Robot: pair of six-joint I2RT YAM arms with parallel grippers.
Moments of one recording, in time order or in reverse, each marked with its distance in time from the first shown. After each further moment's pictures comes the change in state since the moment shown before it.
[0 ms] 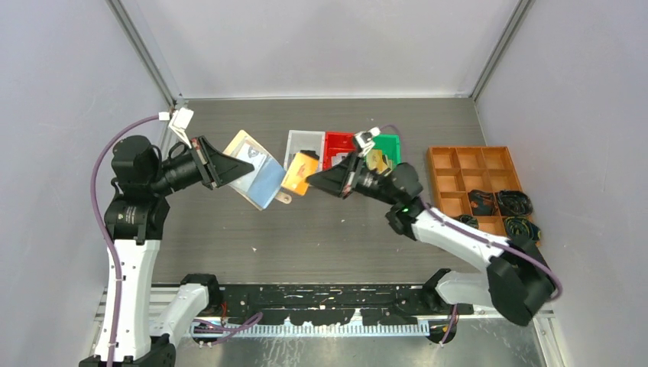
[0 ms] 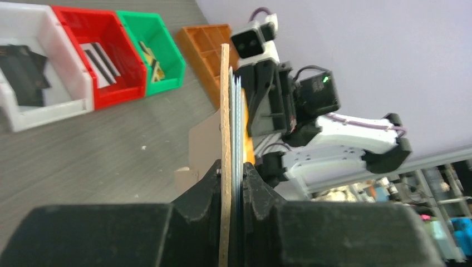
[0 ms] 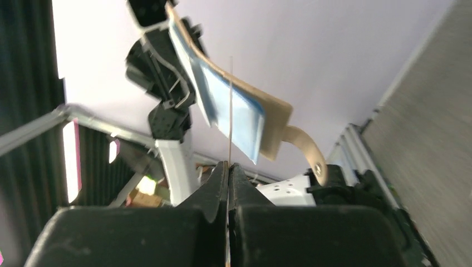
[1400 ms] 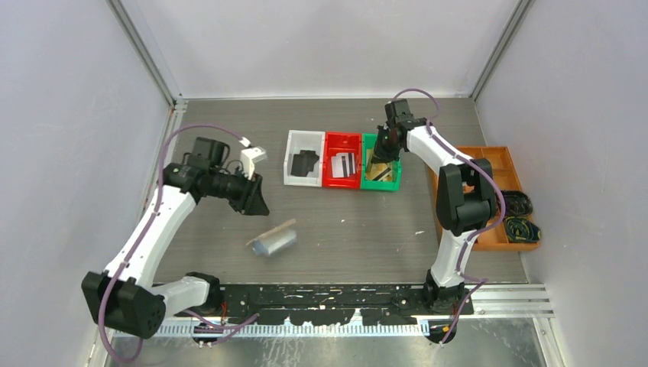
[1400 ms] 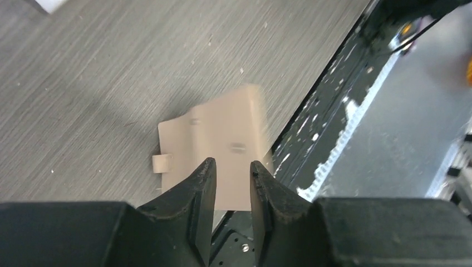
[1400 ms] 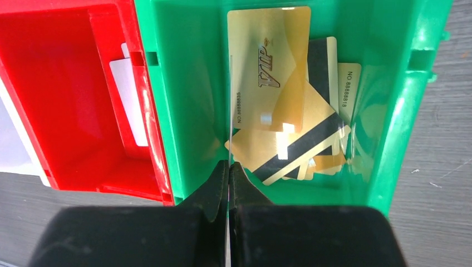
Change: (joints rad) left arm -0.195 0.302 -0.076 -0.468 -0.190 0.931; right arm -0.518 0.615 0.805 -1.591 0.407 -1.036
